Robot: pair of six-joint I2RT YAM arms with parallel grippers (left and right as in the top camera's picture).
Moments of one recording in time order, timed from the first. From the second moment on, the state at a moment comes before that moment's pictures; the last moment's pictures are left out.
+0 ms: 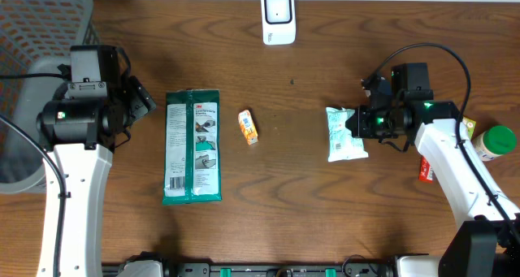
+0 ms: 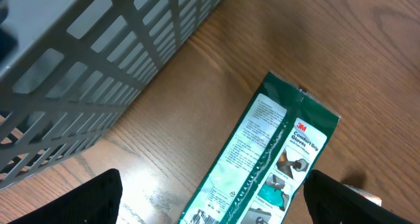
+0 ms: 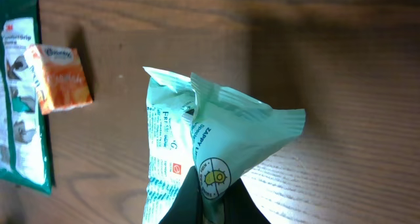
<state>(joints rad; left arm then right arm) 0.05 1.32 1.38 -1.11 -0.22 -0.53 0.07 1.53 1.08 -0.76 -0.39 0.11</state>
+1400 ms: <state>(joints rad) 0.05 1.32 1.38 -1.11 -0.22 -0.53 0.18 1.84 2.43 -1.39 -0.26 -0.07</state>
